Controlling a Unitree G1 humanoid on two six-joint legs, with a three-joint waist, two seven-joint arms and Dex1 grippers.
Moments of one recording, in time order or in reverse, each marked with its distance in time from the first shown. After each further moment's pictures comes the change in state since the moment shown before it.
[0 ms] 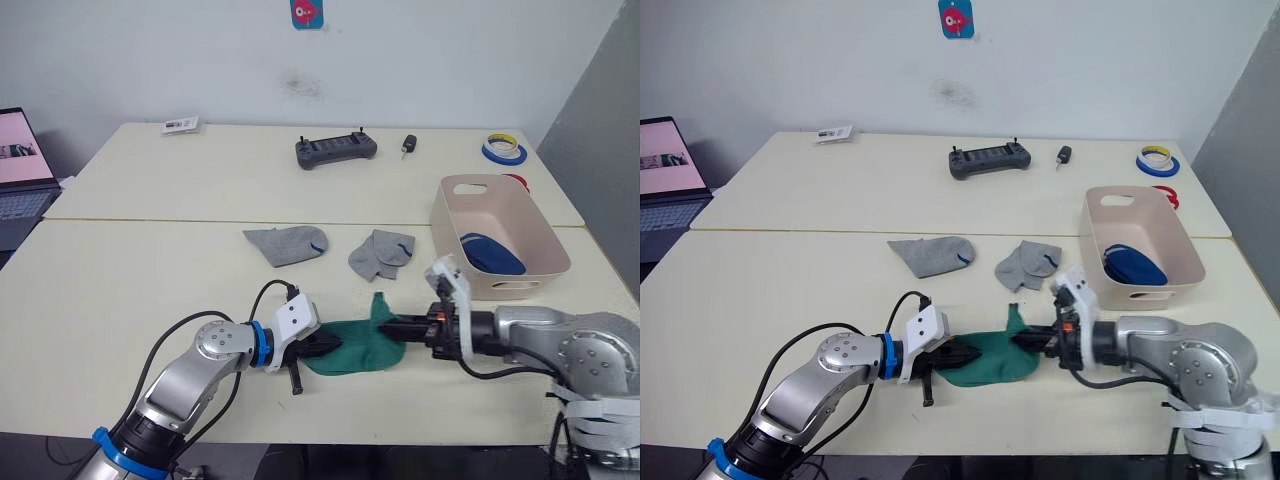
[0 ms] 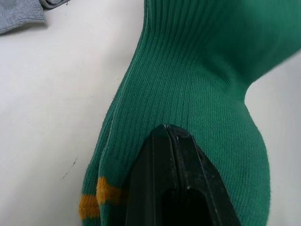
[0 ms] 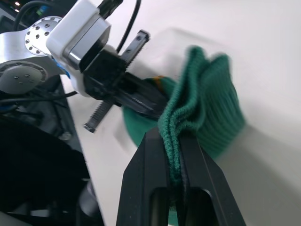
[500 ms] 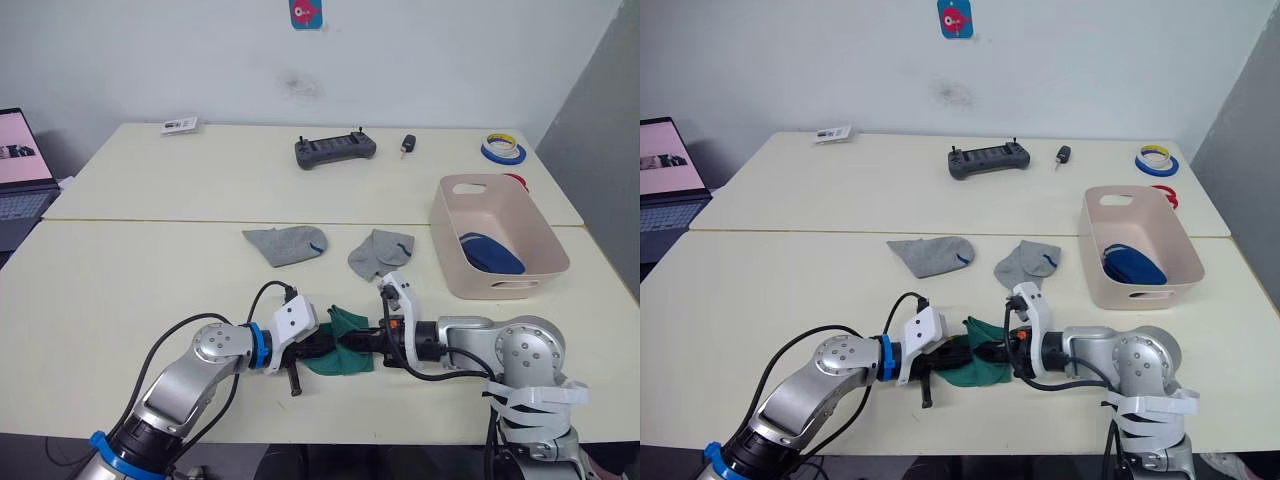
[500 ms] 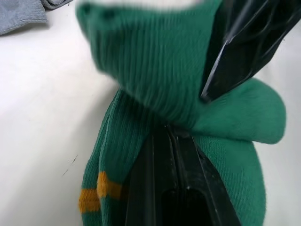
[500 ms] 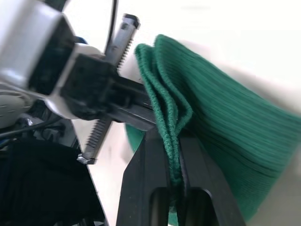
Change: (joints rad) left arm 0.022 0.004 0.011 -0.013 -0.005 -0.006 0.007; right arm -0.032 0.258 0.042 0.156 -0.101 0.084 -0.199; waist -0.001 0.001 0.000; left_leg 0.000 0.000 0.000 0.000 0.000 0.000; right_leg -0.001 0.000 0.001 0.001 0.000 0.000
